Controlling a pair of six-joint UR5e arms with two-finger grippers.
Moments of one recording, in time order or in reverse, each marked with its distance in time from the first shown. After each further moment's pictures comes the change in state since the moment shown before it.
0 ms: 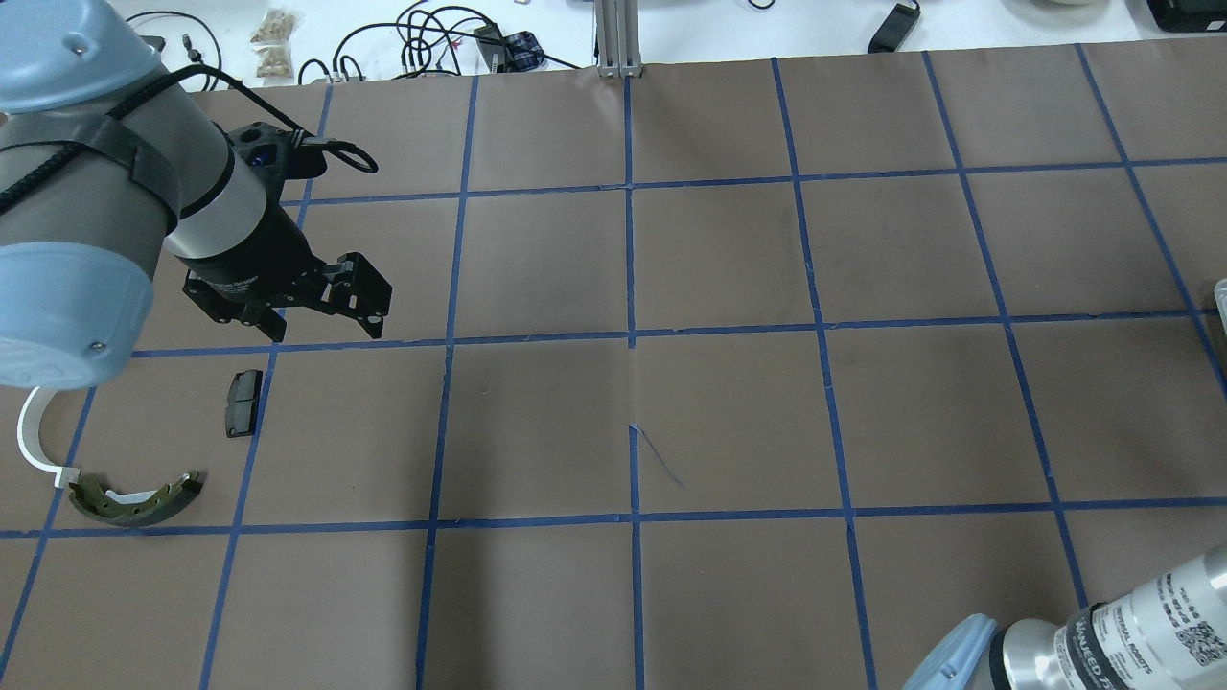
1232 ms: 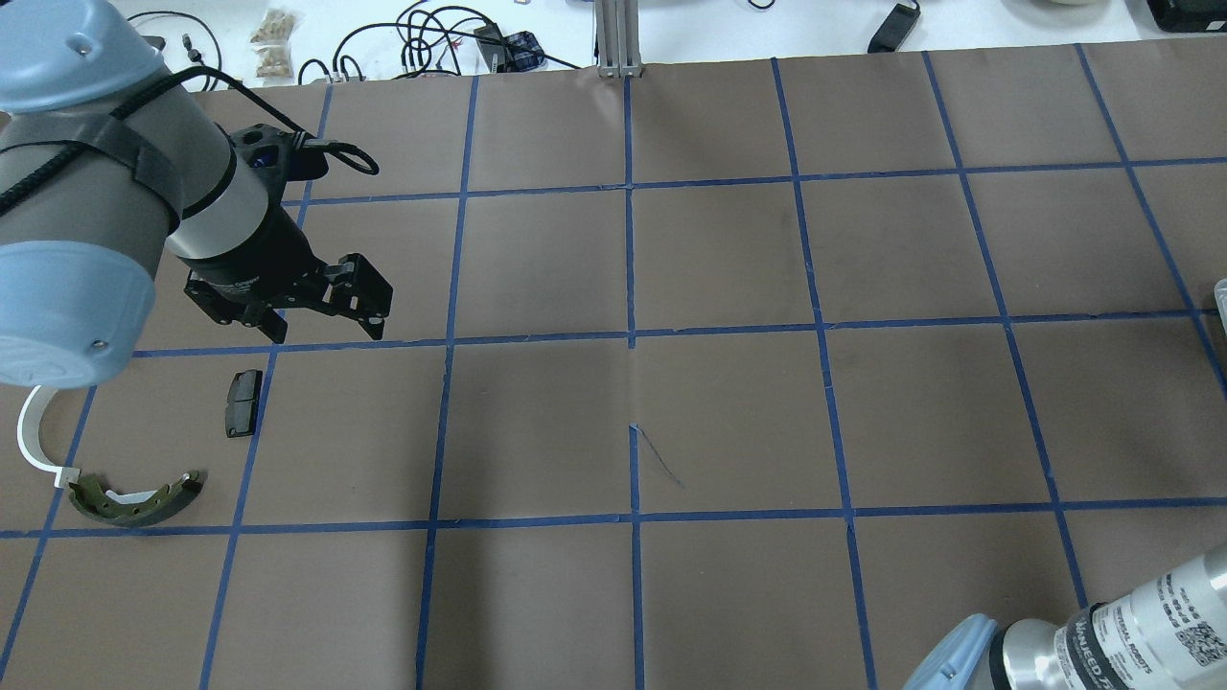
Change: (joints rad) left arm -0.001 0.002 0.000 -0.001 0.000 -0.001; right arm -0.002 0.000 0.000 0.016 -0.027 0.016
